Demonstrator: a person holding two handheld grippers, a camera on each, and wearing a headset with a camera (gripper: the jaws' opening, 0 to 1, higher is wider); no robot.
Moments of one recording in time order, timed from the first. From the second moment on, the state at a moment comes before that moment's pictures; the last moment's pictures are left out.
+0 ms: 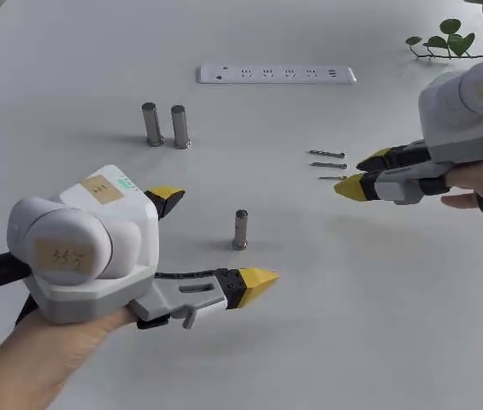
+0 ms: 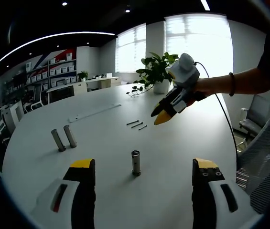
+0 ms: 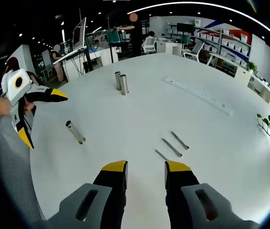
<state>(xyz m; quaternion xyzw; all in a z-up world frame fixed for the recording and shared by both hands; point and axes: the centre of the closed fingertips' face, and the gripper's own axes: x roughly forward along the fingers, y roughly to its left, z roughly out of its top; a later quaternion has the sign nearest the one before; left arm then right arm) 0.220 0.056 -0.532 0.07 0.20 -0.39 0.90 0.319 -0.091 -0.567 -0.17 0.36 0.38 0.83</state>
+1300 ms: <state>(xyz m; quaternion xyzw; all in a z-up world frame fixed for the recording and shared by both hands) 0.215 0.079 -0.526 0.07 0.22 -0.35 0.91 0.352 -0.099 -0.608 -0.25 0.44 0.42 0.75</state>
